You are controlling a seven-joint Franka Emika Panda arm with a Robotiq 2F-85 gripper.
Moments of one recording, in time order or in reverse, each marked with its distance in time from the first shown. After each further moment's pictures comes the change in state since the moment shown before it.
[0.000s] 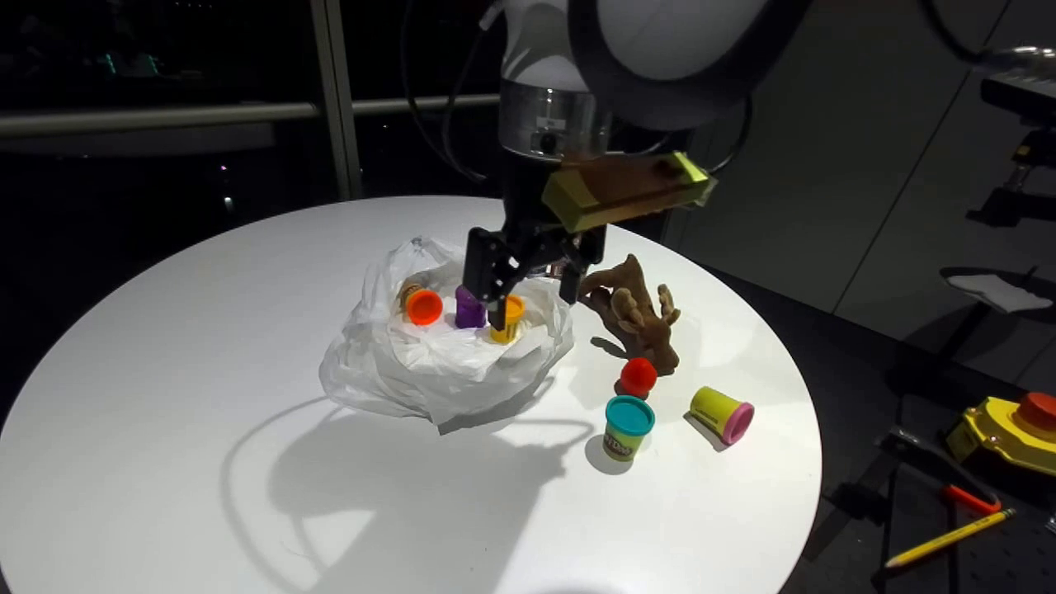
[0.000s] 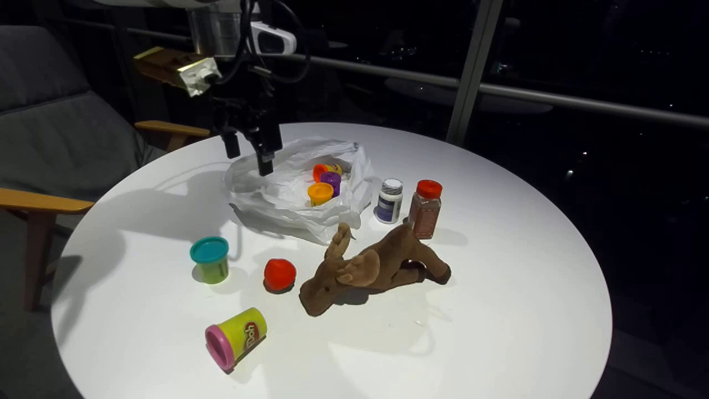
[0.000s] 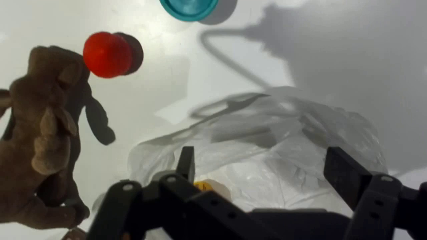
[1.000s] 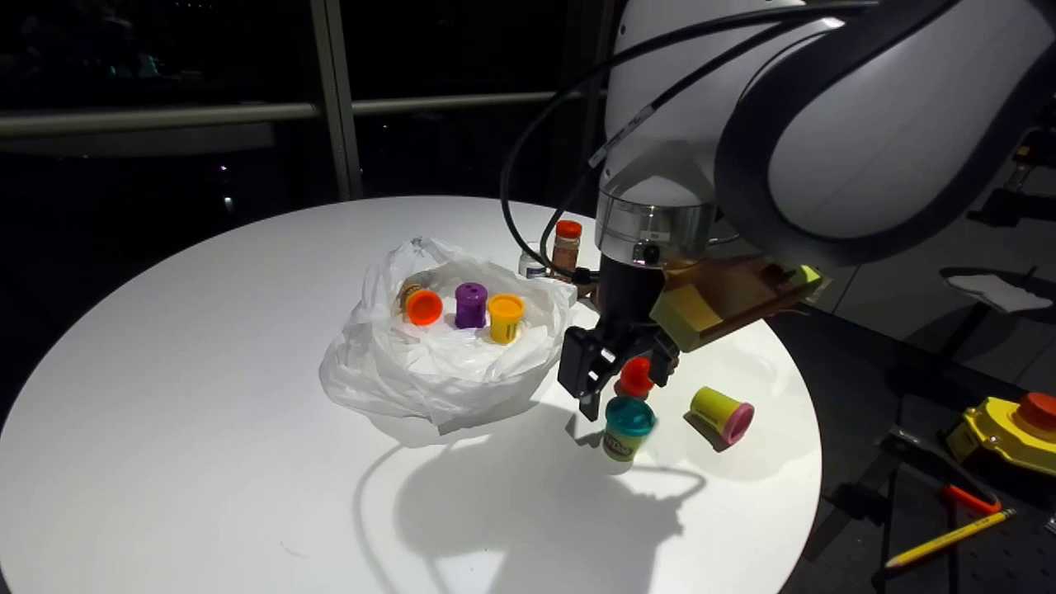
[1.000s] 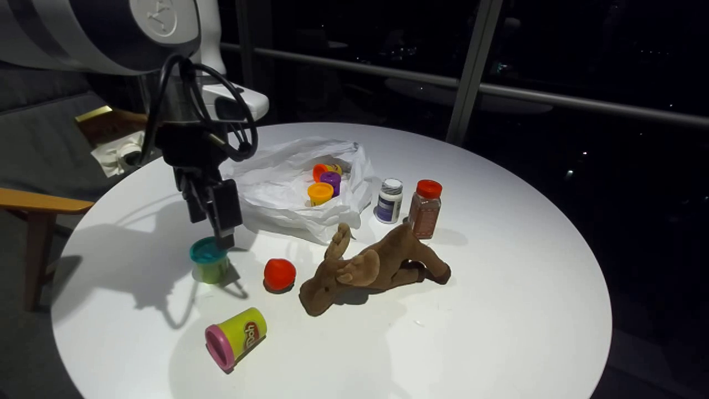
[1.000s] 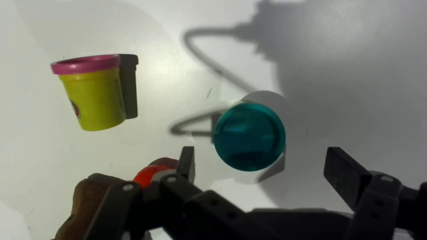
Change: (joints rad) arm -0.012 -0.061 0.011 -0.286 -0.007 0.121 0.093
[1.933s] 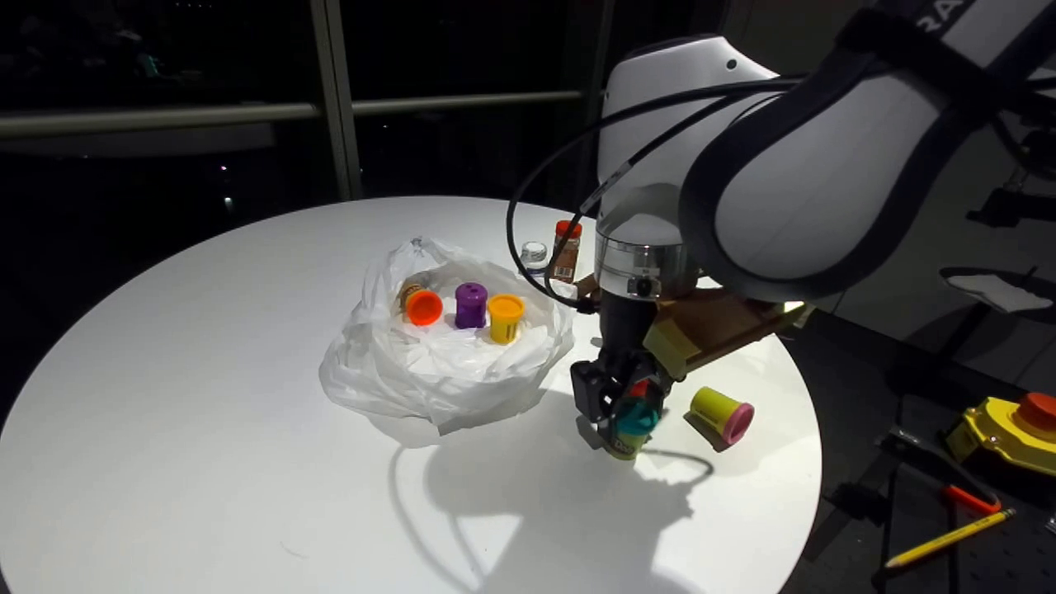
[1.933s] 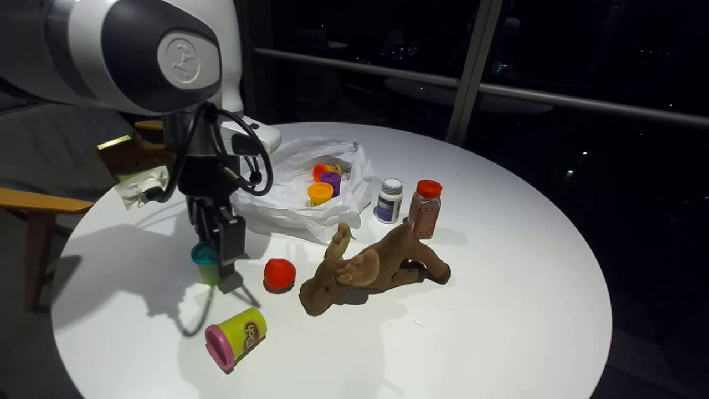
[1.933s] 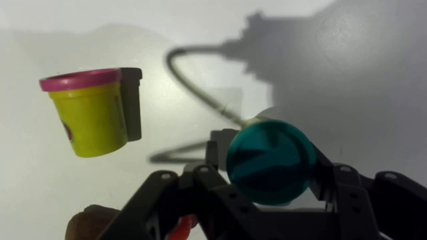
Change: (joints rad) arm -0.028 0.096 -0.001 0.032 0.047 0.002 -0.044
